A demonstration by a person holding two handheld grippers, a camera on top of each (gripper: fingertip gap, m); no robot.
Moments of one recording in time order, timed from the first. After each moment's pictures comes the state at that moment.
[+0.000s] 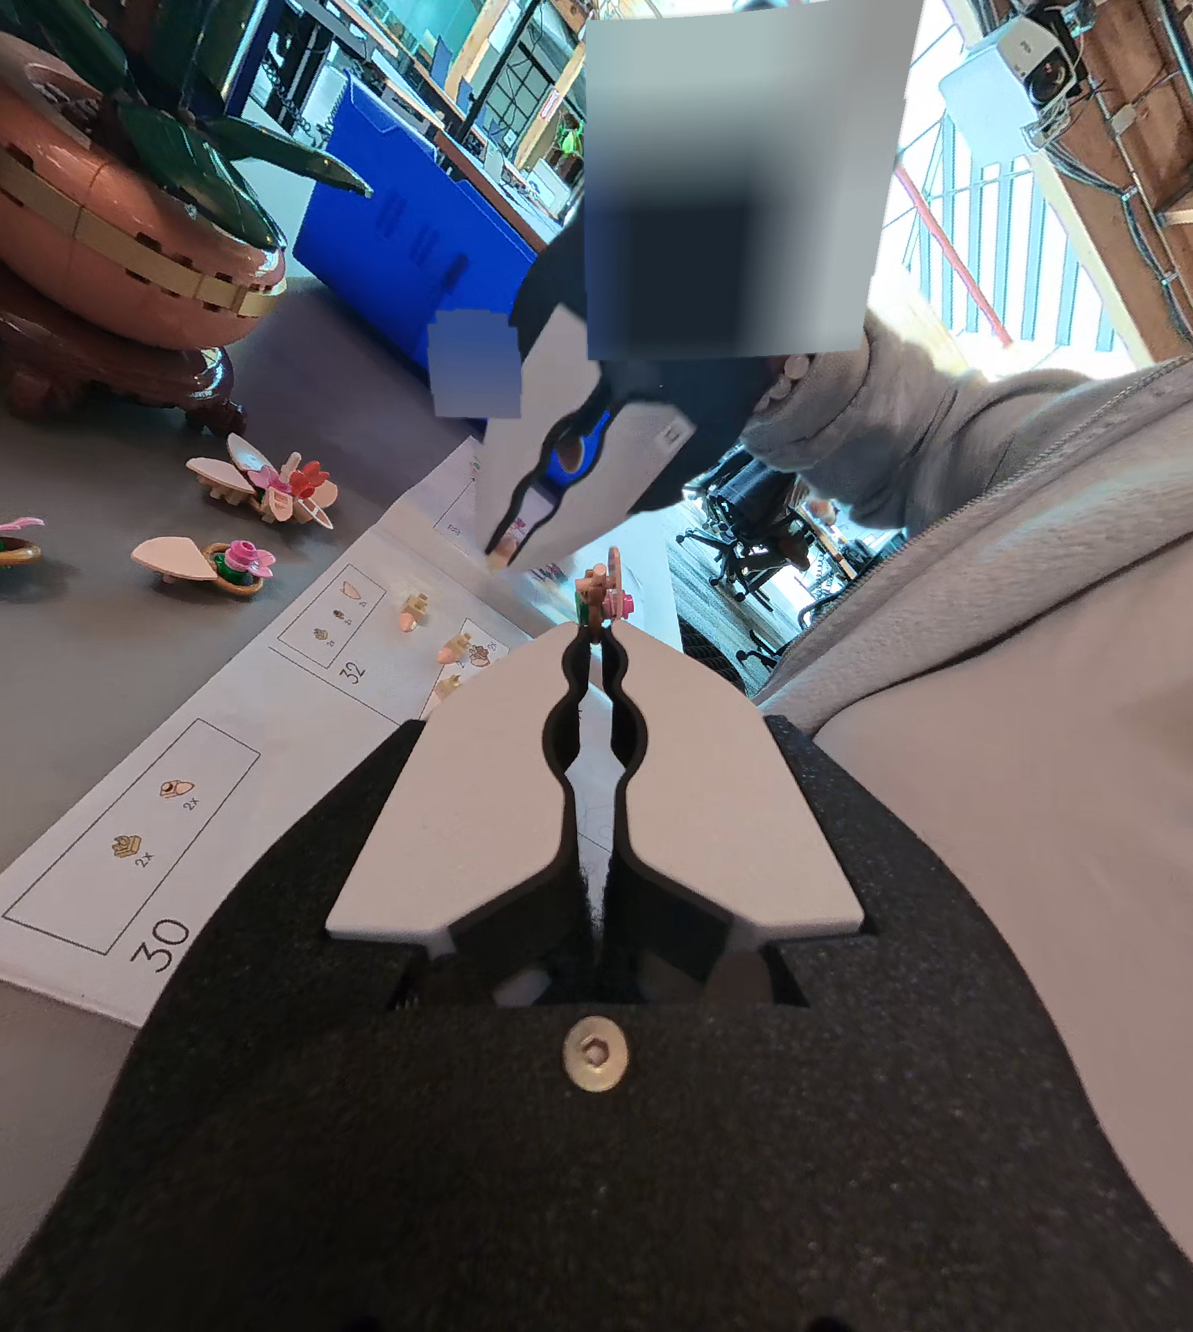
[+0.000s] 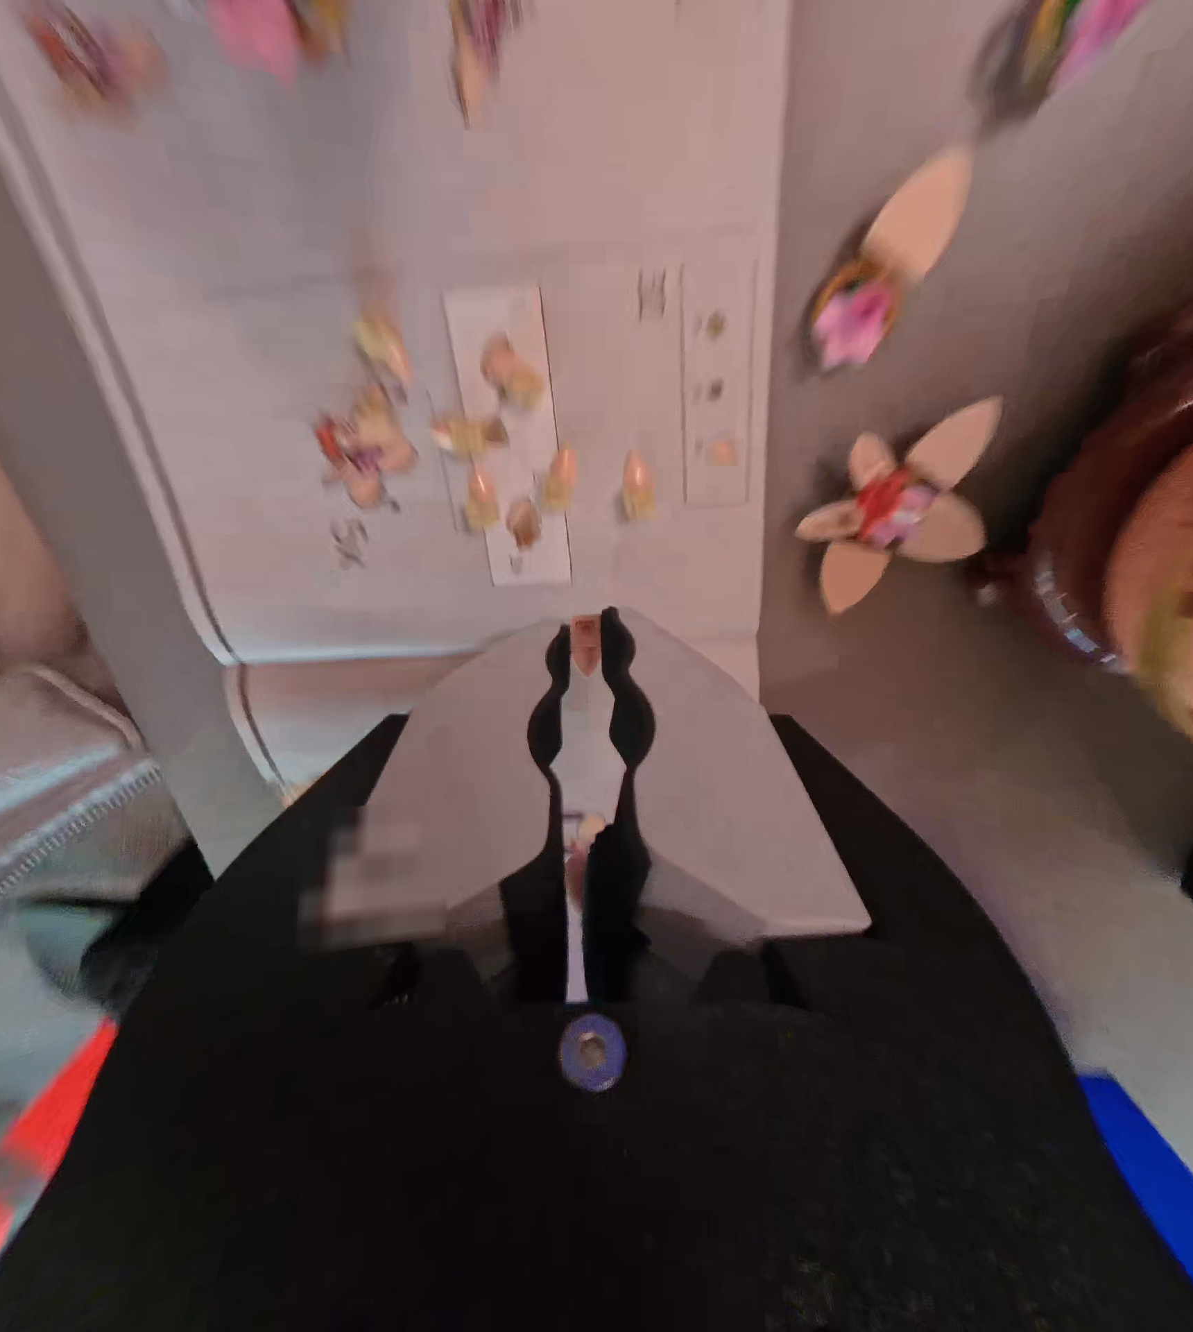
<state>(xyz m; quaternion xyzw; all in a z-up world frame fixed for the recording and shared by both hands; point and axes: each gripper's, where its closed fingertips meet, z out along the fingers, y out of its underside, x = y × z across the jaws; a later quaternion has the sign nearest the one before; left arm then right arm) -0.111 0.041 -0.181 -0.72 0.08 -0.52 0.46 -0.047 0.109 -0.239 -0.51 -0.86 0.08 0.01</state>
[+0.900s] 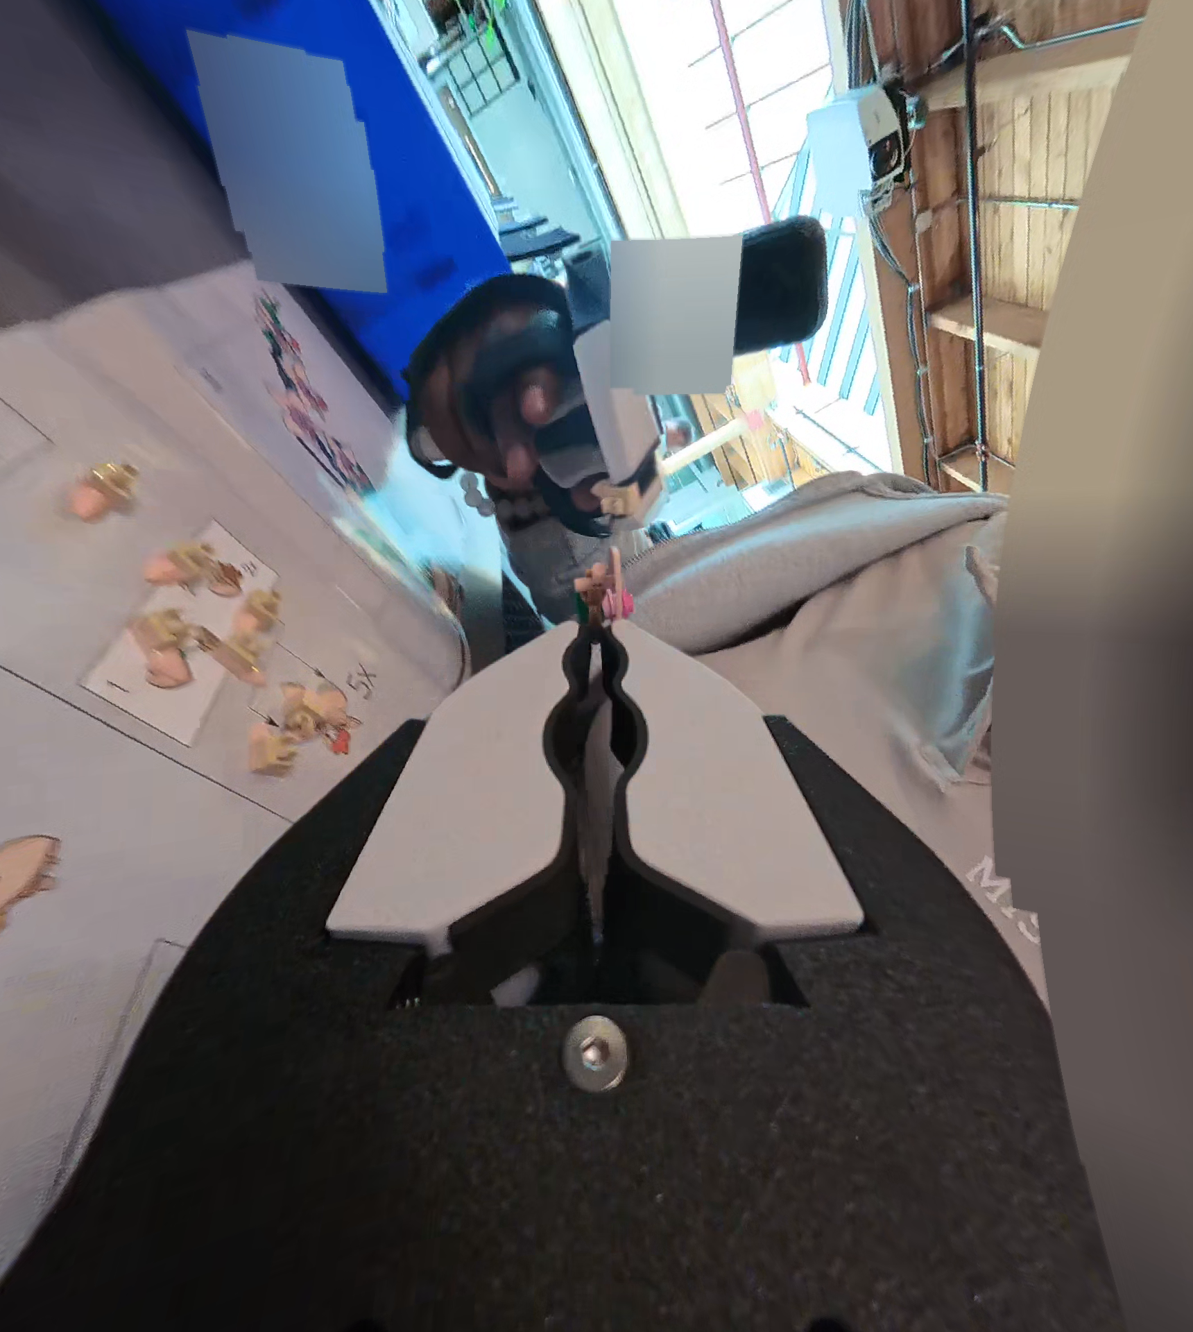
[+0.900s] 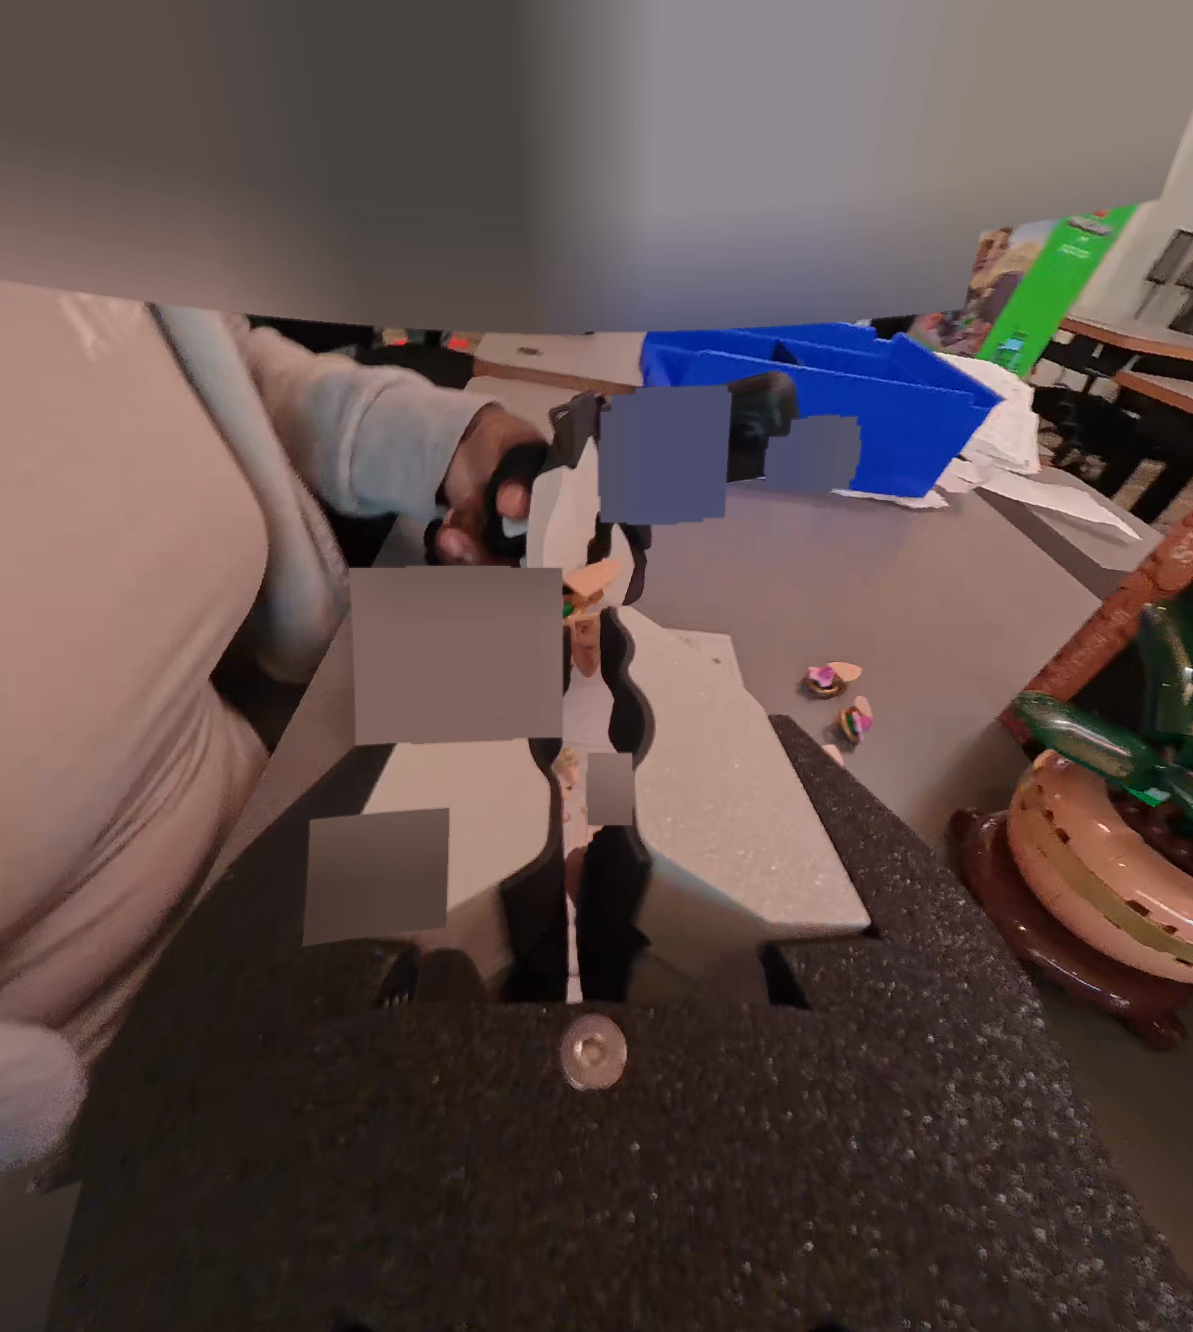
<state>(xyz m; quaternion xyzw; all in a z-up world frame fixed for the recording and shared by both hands) -0.054 0.021 -0.170 -0.68 0.03 -0.66 0.32 -0.042 0.047 -0.150 -0.31 -0.69 0.55 0.36</state>
